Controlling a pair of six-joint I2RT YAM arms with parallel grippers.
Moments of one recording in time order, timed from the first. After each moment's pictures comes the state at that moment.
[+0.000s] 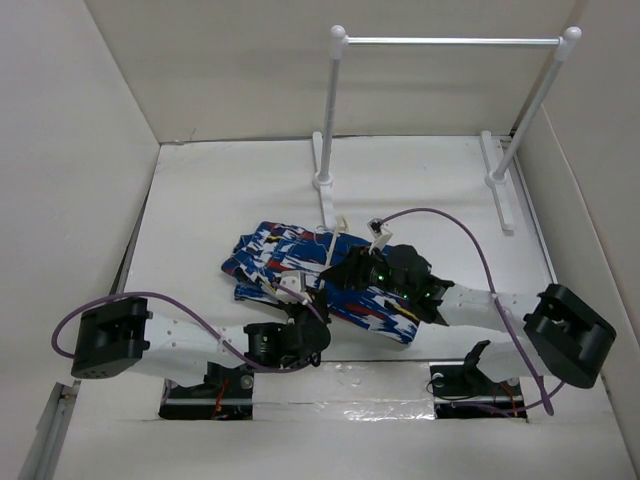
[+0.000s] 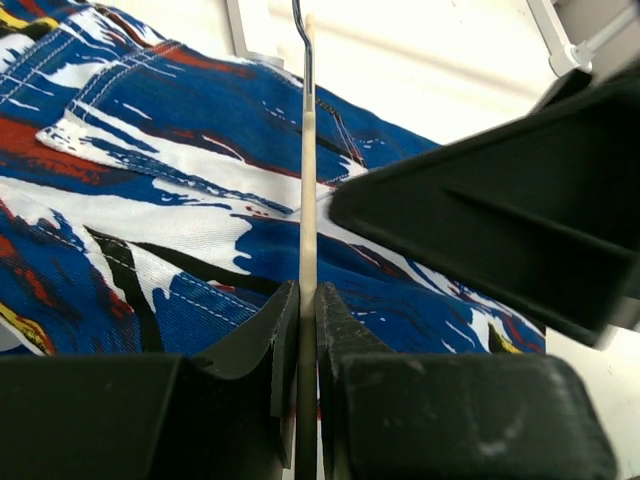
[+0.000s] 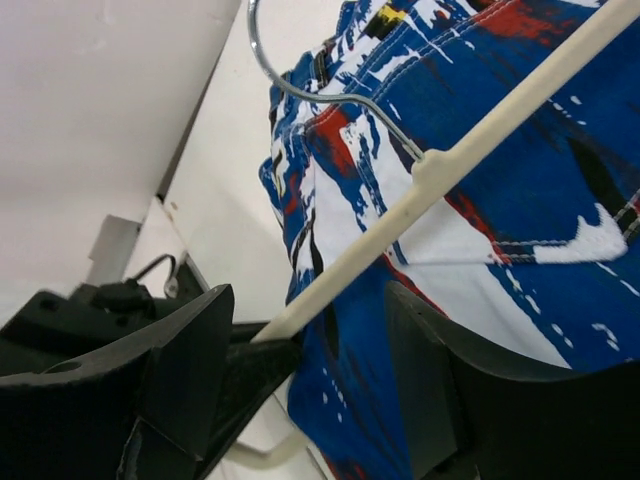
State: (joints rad) left arm -1.46 1.18 0.43 0.22 -1.16 -0.96; right arm 0.85 1.29 0.50 0.55 -0.13 0.80
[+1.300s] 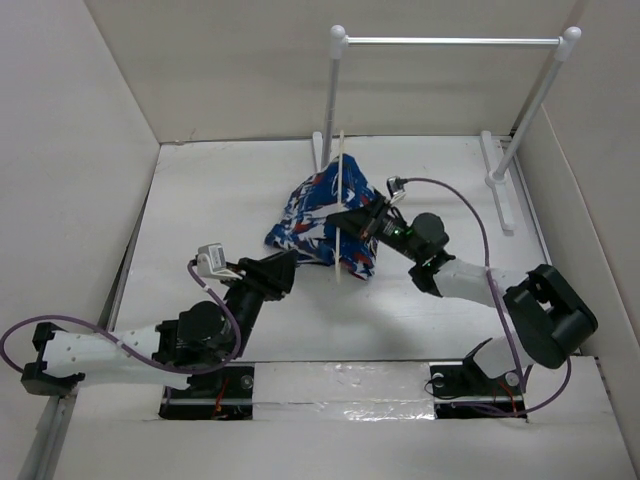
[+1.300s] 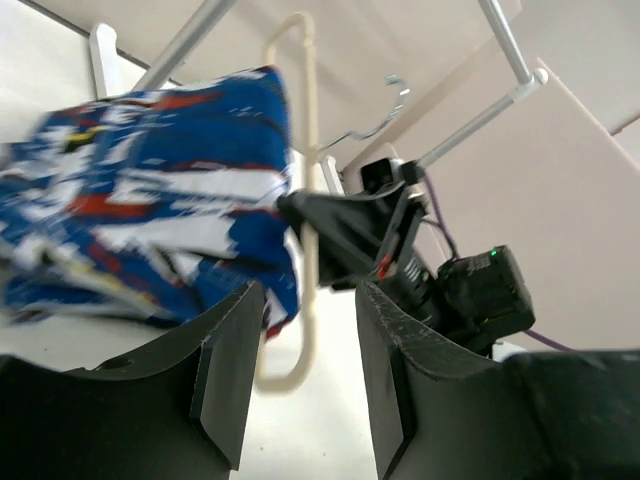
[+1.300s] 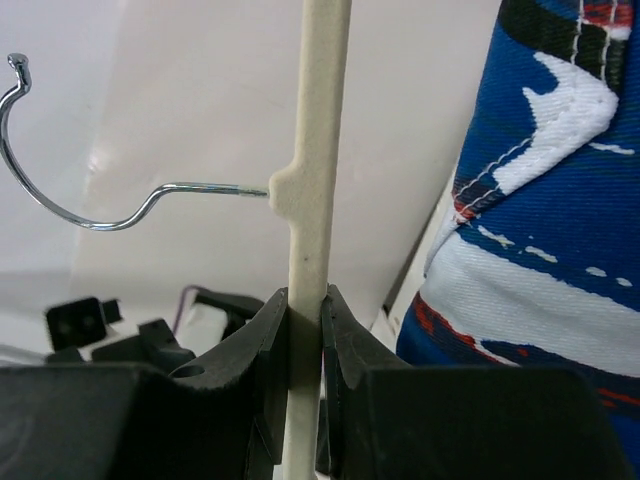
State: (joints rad) left arm -1.51 0.57 0.54 0.24 -1.17 -0.61; right arm 0.65 1.48 0.62 1.06 -0.35 1.30
